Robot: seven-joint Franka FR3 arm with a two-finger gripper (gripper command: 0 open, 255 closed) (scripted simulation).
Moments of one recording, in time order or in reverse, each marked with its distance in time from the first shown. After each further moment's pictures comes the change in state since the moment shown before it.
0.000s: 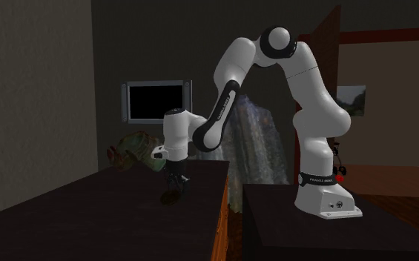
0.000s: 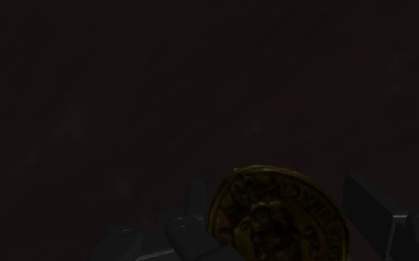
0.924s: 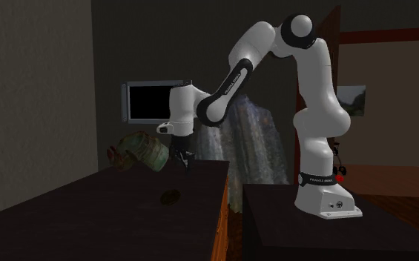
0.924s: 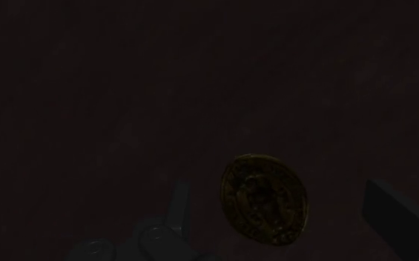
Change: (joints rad) arm -0.019 -0.244 0.023 -0.075 0.100 -0.148 -0.040
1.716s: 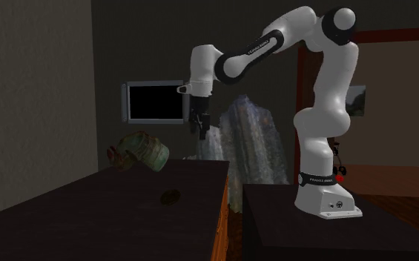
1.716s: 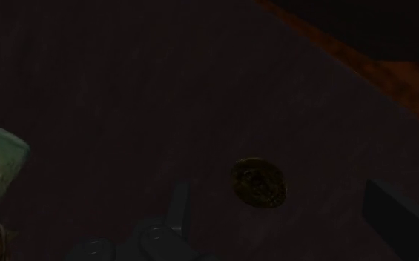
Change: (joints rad) arm -0.017 -0.437 -0.013 -0.102 0.133 -0.279 0.054
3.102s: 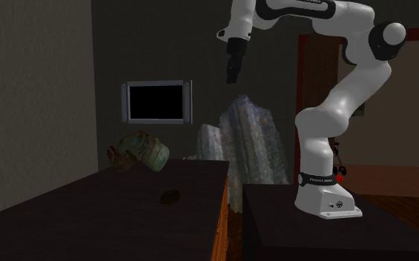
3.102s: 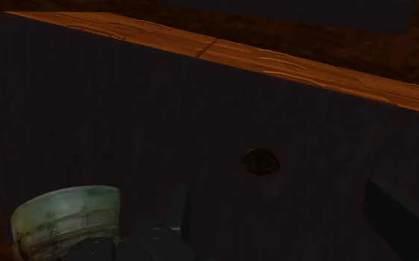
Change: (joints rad) arm -0.072 -0.501 0.028 0.154 0.115 -0.571 0.203
